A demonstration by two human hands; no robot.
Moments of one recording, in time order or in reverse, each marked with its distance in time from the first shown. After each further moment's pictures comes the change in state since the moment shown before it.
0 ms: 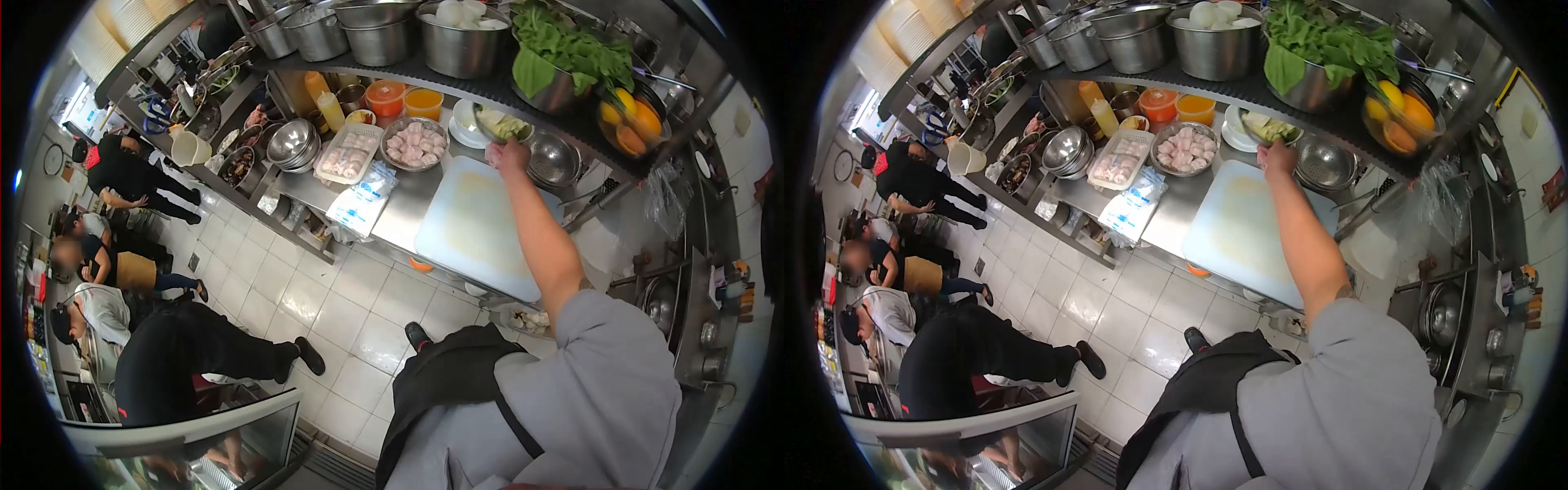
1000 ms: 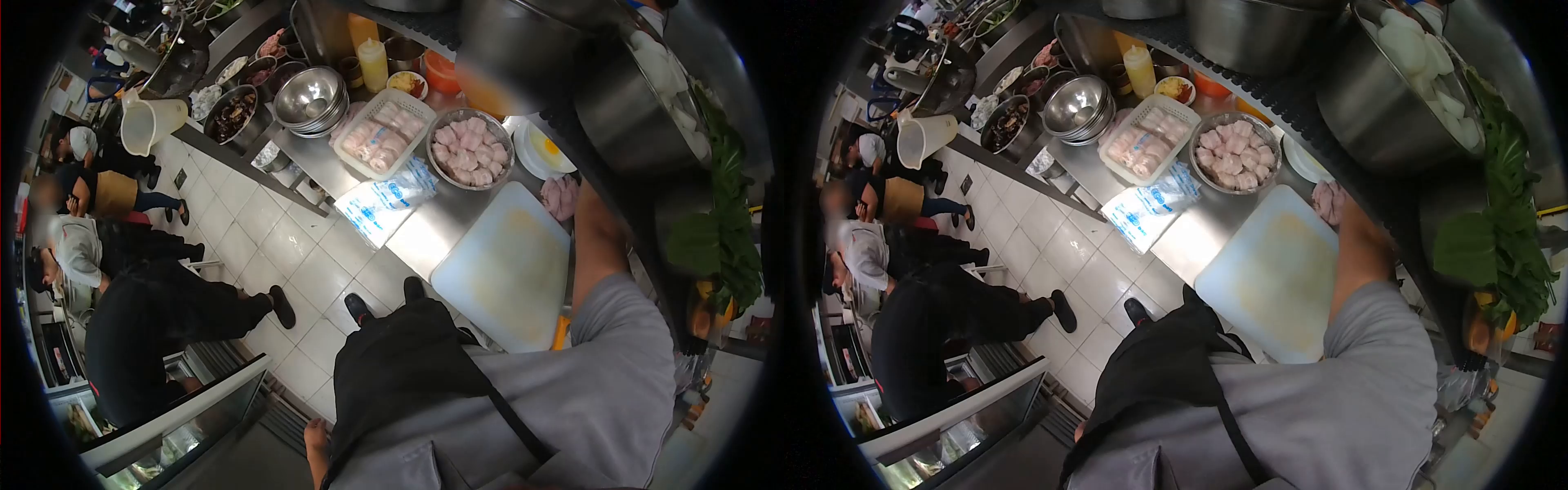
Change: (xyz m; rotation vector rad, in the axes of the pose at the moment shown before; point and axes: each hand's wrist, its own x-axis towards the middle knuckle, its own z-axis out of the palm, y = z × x) left_hand -0.027 0.159 -0.032 0.169 -0.042 -0.162; right_hand 0.264 0.049 0.037 -0.386 0.232 -0.035
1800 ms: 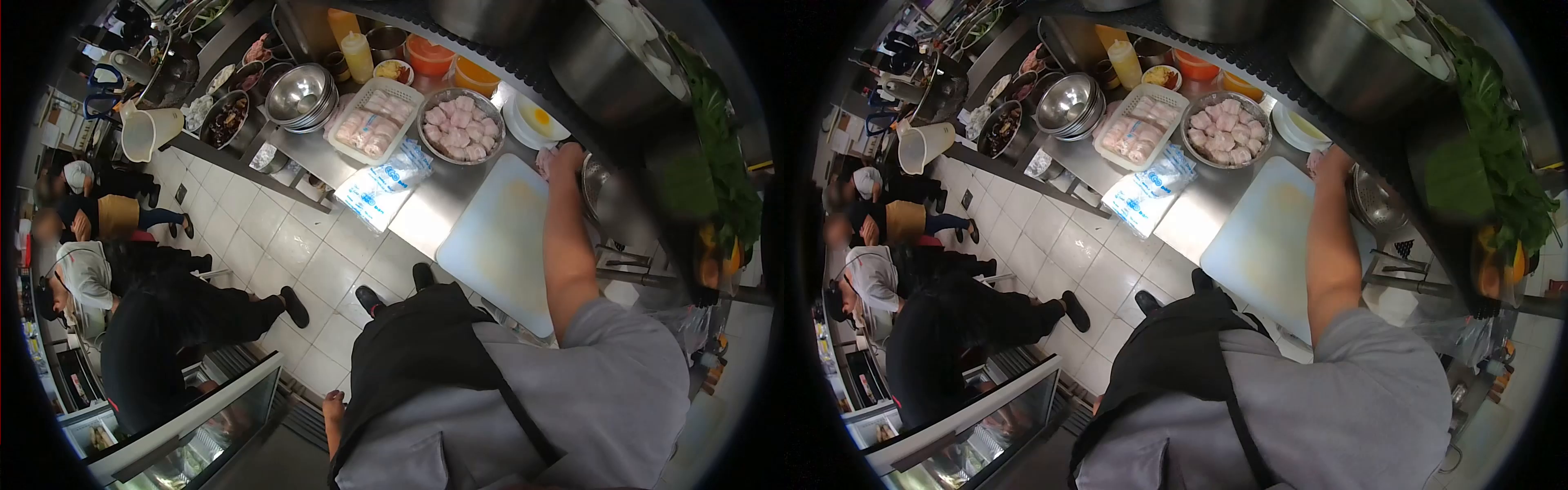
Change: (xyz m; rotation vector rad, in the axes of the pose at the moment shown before) left_hand 0.100 -0.021 0.028 -0.307 -0.110 0.032; right_hand -0.077 0.060 -0.058 -0.876 0.043 -0.520
